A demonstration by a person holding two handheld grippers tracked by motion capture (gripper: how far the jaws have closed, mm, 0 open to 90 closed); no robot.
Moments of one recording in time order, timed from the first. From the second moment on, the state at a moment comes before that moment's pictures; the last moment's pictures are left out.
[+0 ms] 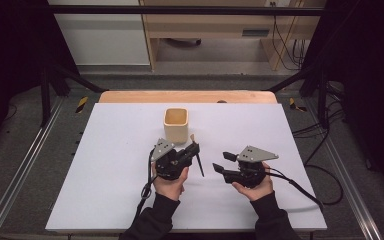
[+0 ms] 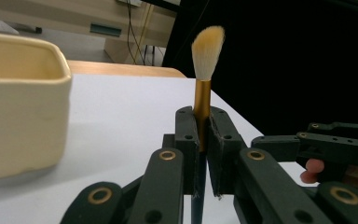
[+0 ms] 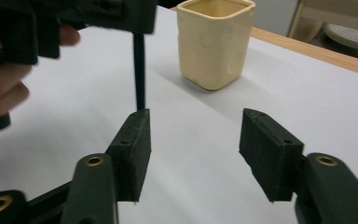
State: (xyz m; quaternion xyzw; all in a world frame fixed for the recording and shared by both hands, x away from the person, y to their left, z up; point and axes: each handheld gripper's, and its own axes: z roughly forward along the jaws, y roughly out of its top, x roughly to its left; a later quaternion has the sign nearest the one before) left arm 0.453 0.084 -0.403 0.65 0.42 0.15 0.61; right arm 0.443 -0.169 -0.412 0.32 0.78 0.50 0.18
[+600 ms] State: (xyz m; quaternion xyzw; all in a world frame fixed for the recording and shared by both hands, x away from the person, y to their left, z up) left arm 0.465 0.125 -0.379 0.66 0.42 0.17 0.60; right arm 0.450 -0.204 -0.414 0.38 0.75 0.50 0.22
